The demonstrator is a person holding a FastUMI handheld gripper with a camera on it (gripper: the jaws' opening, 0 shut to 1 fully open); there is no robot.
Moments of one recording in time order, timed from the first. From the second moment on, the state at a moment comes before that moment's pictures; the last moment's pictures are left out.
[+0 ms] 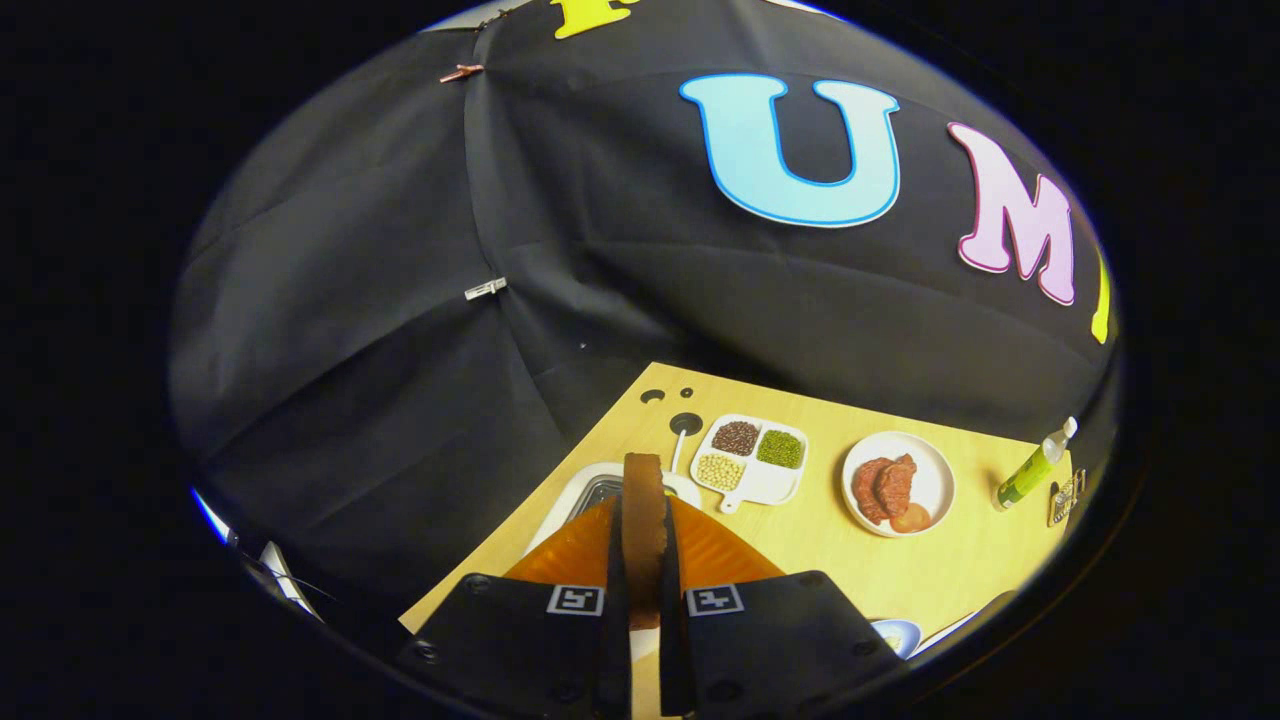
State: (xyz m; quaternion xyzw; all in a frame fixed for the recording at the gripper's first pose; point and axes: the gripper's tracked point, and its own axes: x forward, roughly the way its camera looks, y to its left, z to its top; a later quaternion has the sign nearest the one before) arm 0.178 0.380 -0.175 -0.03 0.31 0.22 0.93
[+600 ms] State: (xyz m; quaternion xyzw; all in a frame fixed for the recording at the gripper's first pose) arm 0.153 0.249 -0.212 0.01 0.35 0.16 0.92
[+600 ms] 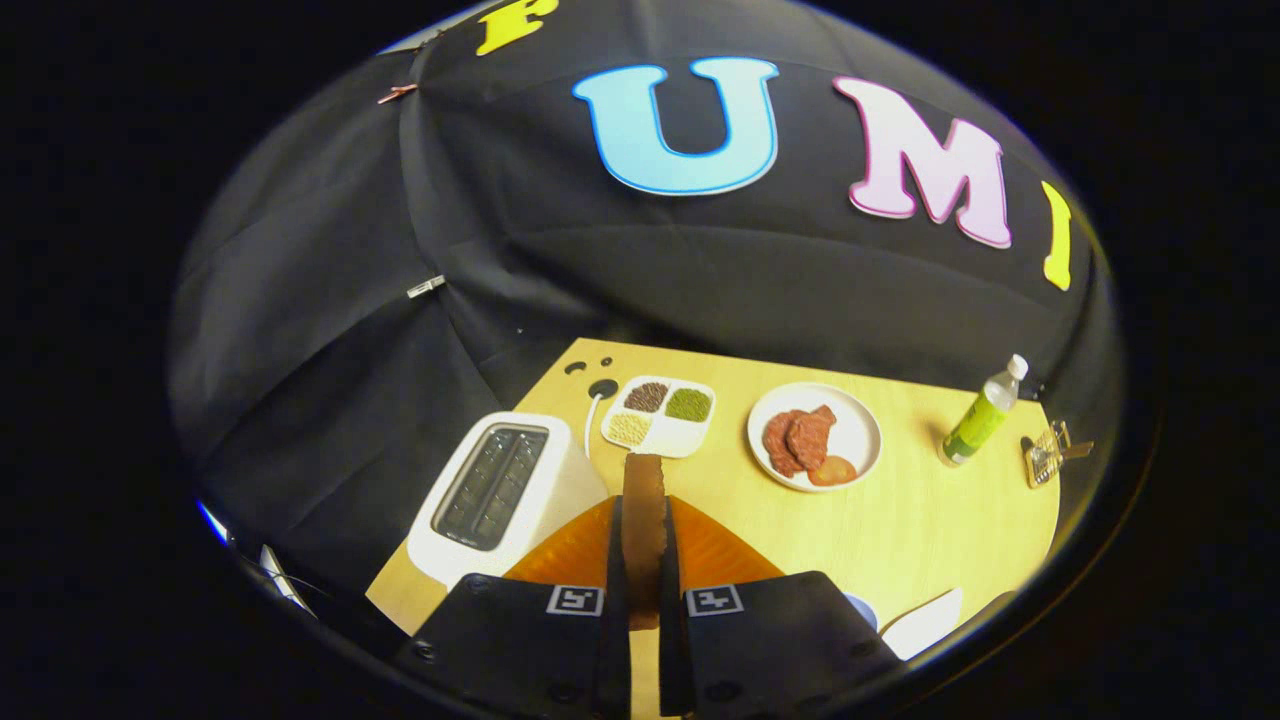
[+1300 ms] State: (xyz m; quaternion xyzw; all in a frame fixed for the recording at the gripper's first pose) arm 0.102 0.135 -0.295 0.11 0.42 0.11 0.89
